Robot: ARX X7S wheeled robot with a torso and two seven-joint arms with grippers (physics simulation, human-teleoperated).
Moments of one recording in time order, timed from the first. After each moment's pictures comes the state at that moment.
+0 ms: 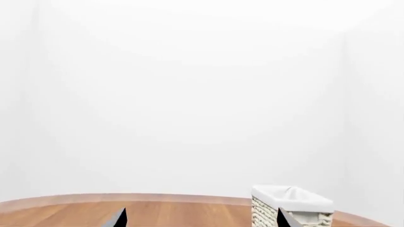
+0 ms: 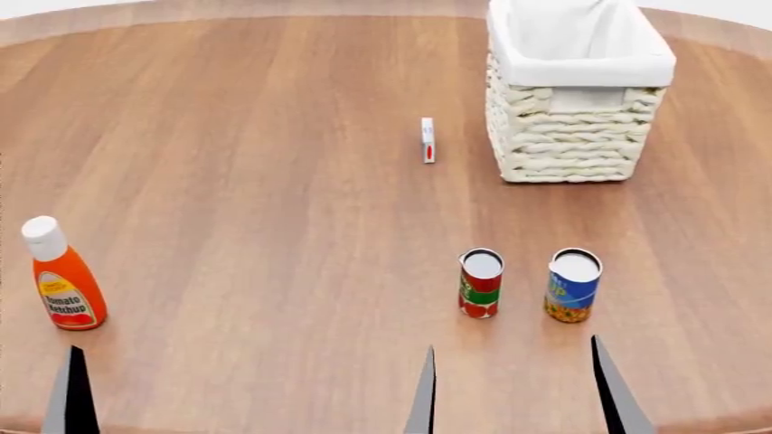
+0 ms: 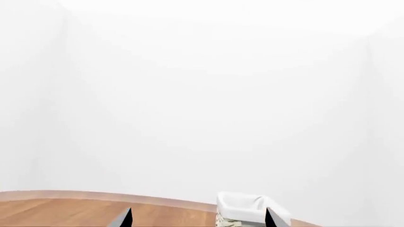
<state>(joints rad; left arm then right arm) 0.23 -0.17 0.10 0.81 -0.18 -0.10 -0.14 -0.18 0.17 -0.18 -0.81 -0.06 0.16 0.17</state>
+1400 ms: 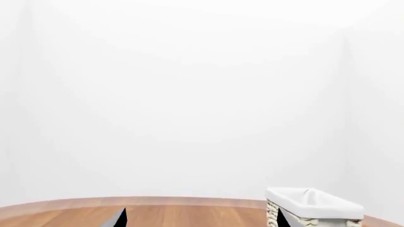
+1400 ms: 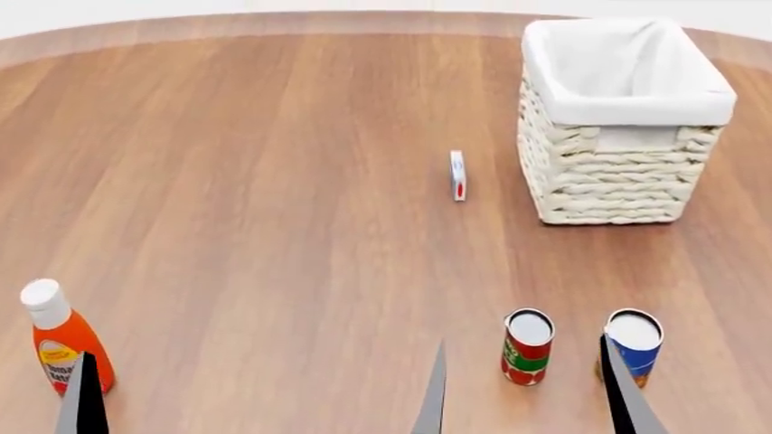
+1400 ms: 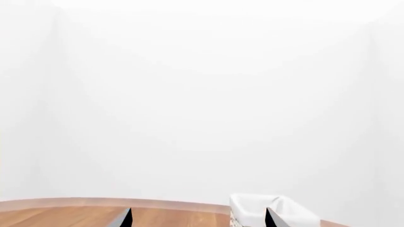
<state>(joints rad) 0.22 -0.23 0.14 0.80 -0.19 -0.08 -0.20 -0.16 0.21 -0.19 -0.81 0.01 0.17 0.23</state>
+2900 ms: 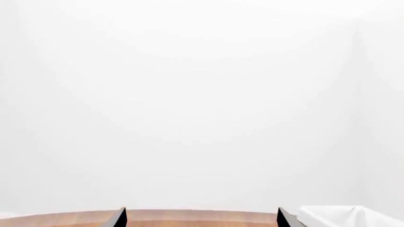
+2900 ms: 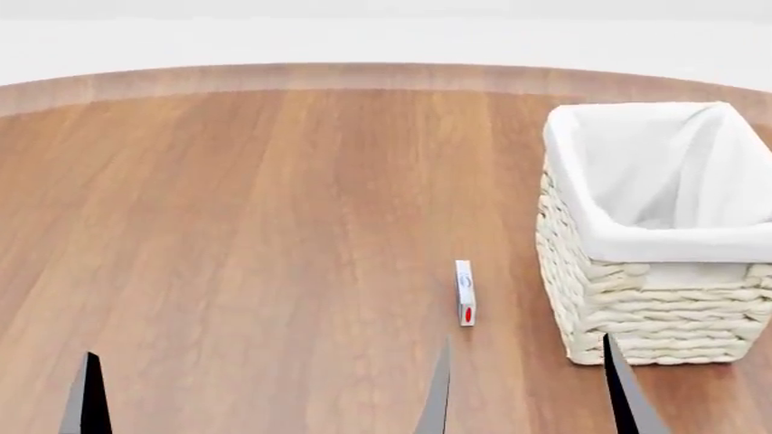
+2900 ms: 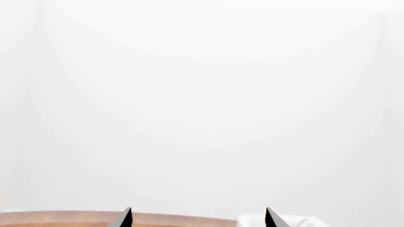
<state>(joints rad) 0.21 -0.27 0.17 0.79 -0.21 -0.07 -0.24 -0.14 0.25 -0.21 -0.80 0.04 0.17 0.28</state>
